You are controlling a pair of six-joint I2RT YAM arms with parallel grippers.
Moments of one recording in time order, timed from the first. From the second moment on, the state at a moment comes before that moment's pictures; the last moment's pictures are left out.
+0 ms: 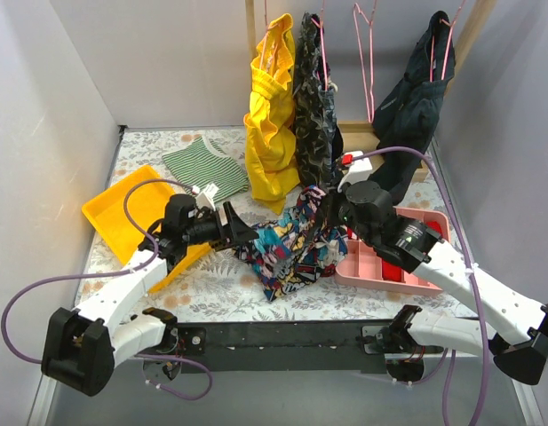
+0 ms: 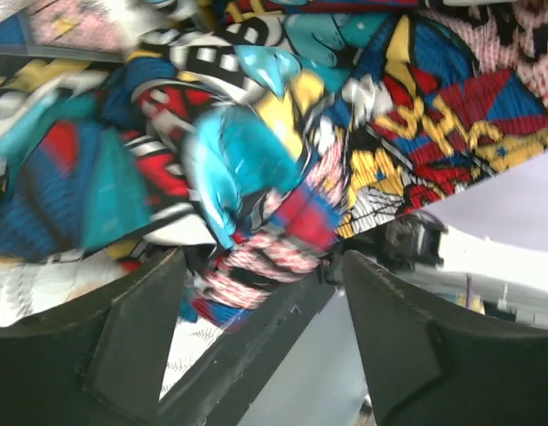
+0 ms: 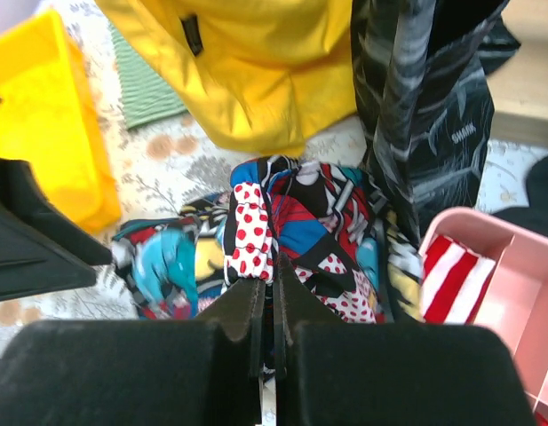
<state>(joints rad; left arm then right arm) -0.37 1.06 0.62 -0.10 0.64 -0.78 0.88 1.01 1.05 -0.43 0.36 0.40</state>
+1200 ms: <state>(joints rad) -1.22 1.31 0.59 -0.11 -0.26 -1.36 0.88 1.00 1.02 -0.43 0.37 0.44</state>
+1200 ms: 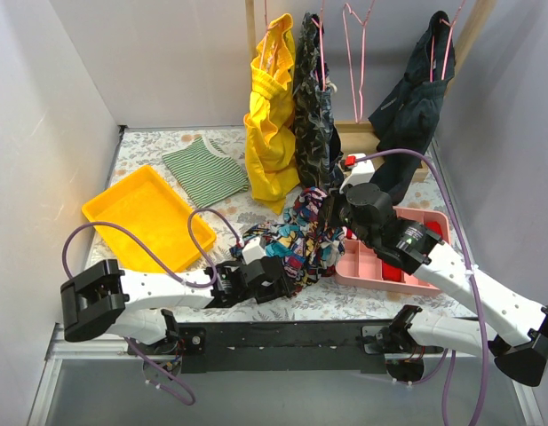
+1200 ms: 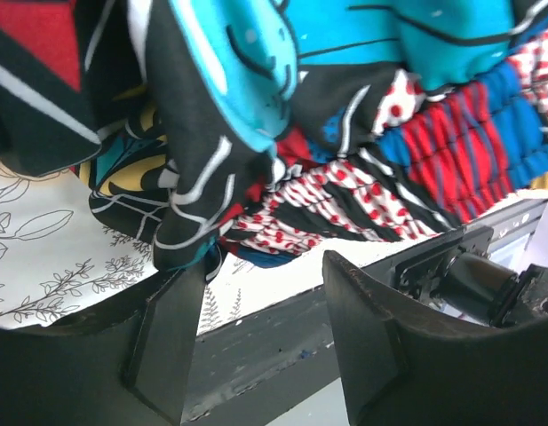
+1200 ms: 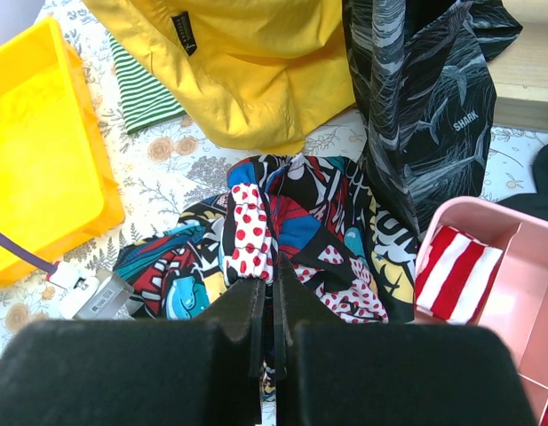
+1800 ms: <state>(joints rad) -1.24 1.41 0.83 -0.43 -0.45 -1.22 0.88 0.99 1.02 -0.43 0.36 0.45</state>
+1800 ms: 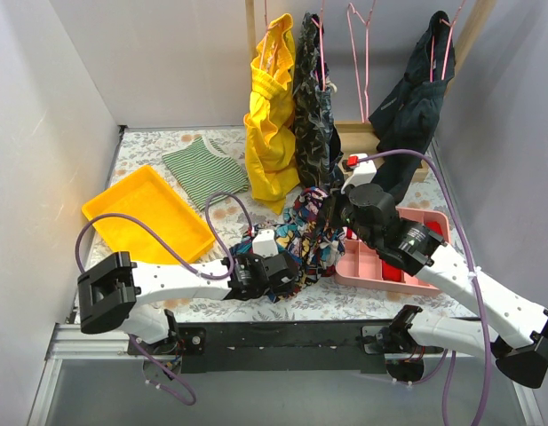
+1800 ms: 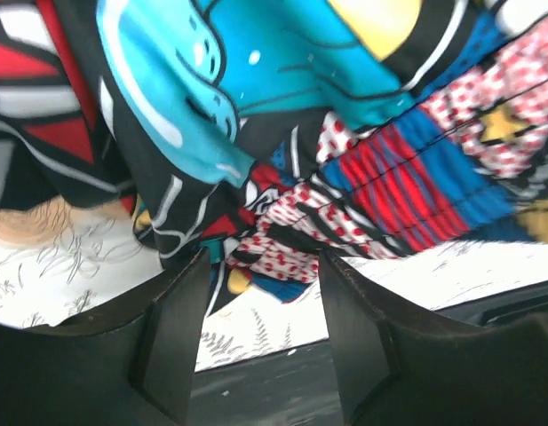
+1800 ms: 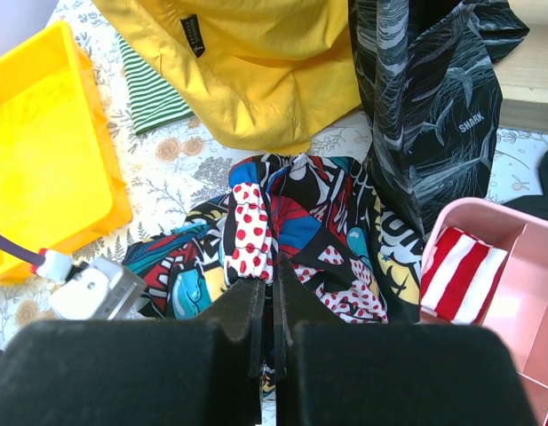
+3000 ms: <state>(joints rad) -1.30 1.44 0.72 -0.39 -0.69 -1.36 0.88 0.93 1.01 -0.43 0.35 0.47</state>
